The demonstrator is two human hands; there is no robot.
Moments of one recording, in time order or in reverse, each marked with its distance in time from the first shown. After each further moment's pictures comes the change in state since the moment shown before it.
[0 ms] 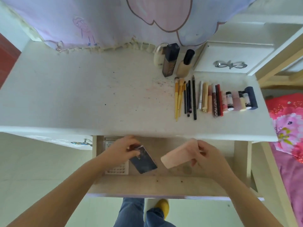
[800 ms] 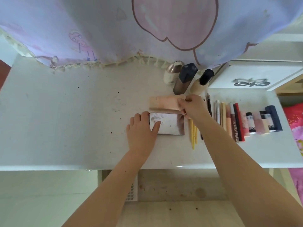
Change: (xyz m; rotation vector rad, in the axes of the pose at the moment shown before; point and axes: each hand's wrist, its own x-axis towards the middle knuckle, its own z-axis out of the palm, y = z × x) left_hand 0.120 0.034 -0.048 0.140 0.633 -0.250; right_hand 0.218 -0.111 0.007 0.145 0.194 0.175
